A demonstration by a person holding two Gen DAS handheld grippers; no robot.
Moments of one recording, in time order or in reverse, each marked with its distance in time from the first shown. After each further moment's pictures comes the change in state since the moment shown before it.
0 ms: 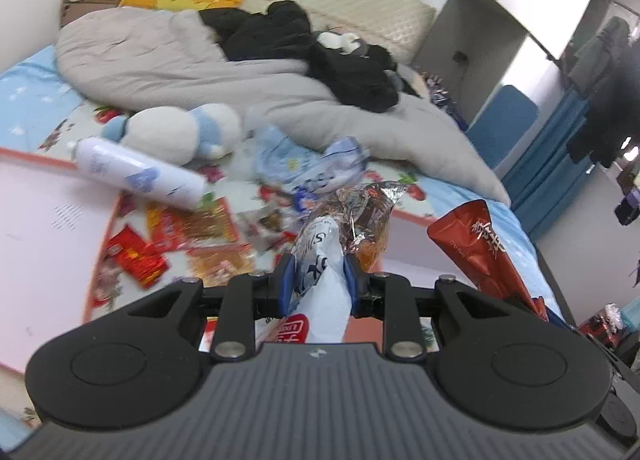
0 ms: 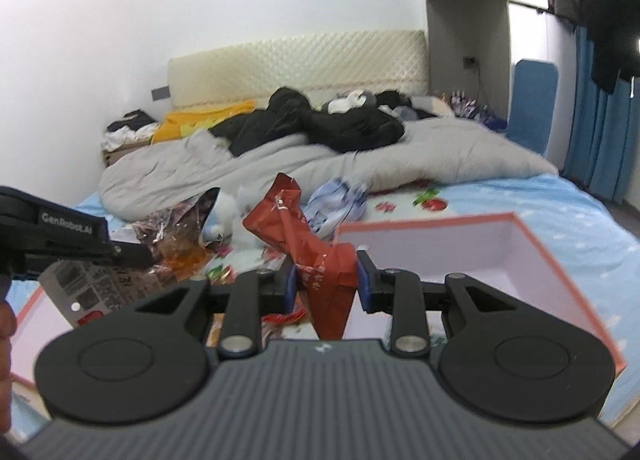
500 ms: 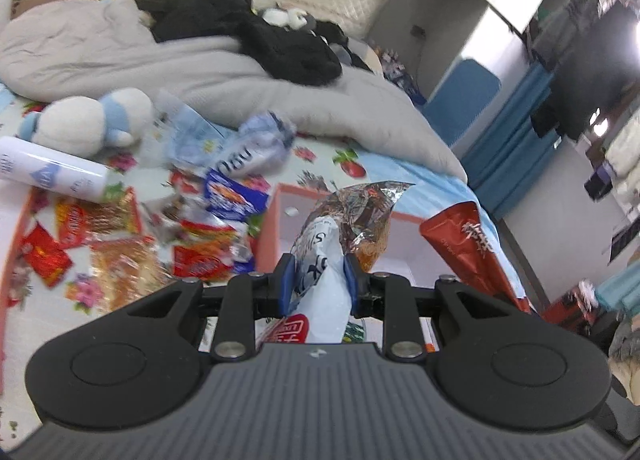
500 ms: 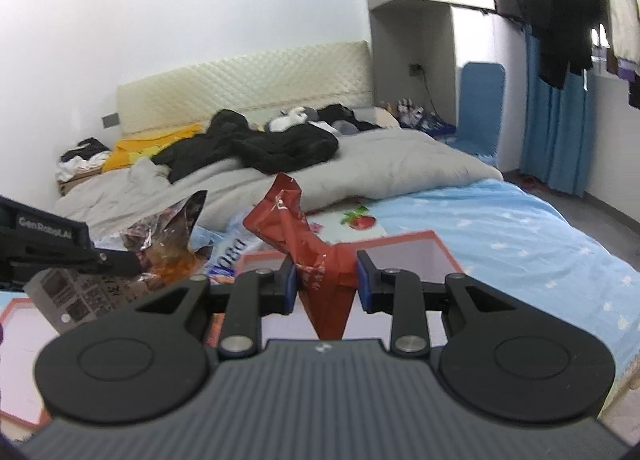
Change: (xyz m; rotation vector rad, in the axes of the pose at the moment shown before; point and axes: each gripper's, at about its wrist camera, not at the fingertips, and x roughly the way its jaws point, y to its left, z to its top) left arm 0.058 -0.099 -0.007 0.058 0.079 -0.100; right arm 0.012 -0.092 0.001 0.081 -0.006 -0.110
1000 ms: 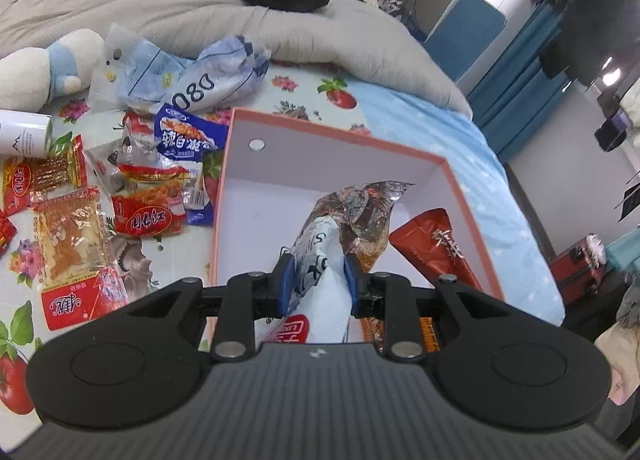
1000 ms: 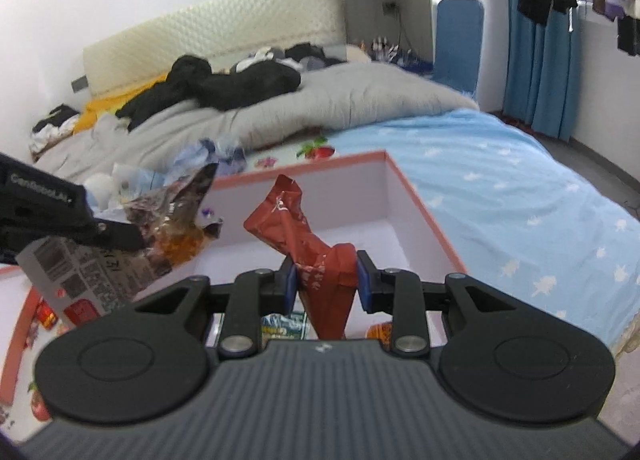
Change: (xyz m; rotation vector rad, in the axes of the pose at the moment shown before) left arm 0.098 -0.030 -0.018 0.022 0.183 0.012; right arm 0.054 -0.055 -0.040 0.033 0.176 -0.031
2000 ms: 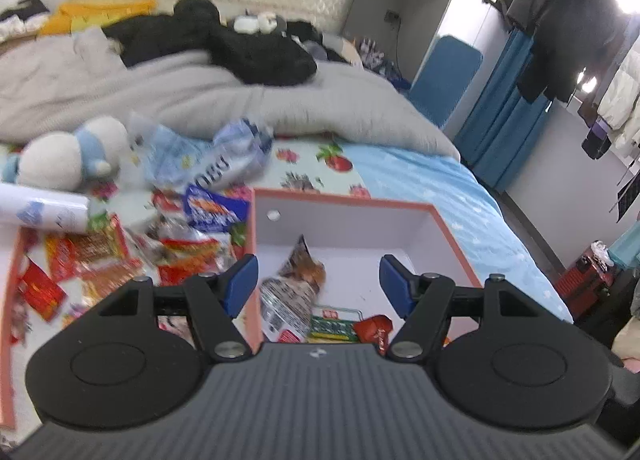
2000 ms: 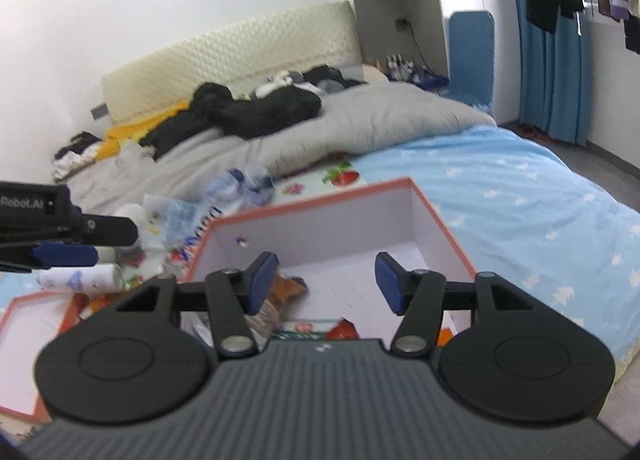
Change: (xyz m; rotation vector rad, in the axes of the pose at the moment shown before) left arm -0.093 0.004 -0.002 0.117 -0.210 0.017; right arm -0.043 0.014 0.022 0.042 -0.101 0.080
